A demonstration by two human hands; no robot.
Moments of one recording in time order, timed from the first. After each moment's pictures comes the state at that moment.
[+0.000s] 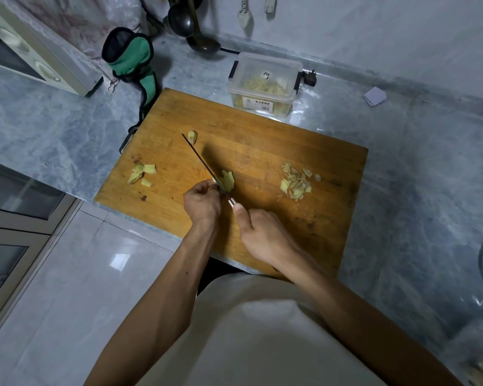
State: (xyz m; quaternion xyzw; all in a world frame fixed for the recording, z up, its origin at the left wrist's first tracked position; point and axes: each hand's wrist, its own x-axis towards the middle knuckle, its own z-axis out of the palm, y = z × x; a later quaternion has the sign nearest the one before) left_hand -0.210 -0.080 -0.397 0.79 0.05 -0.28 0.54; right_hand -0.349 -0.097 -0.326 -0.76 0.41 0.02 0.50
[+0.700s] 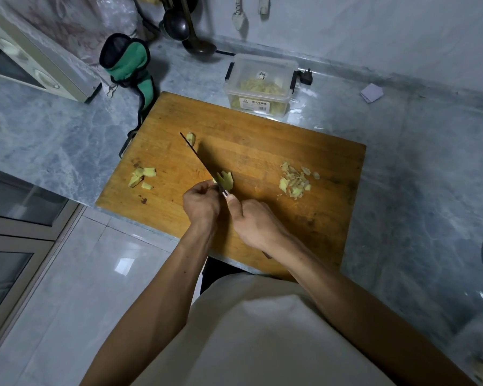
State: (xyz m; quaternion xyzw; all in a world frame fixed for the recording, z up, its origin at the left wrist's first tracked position) left_hand -0.210 -0.079 -0.387 0.81 0.02 -0.28 0.51; right_hand -0.332 -0.105 -0.333 -0.75 0.43 0.02 0.51
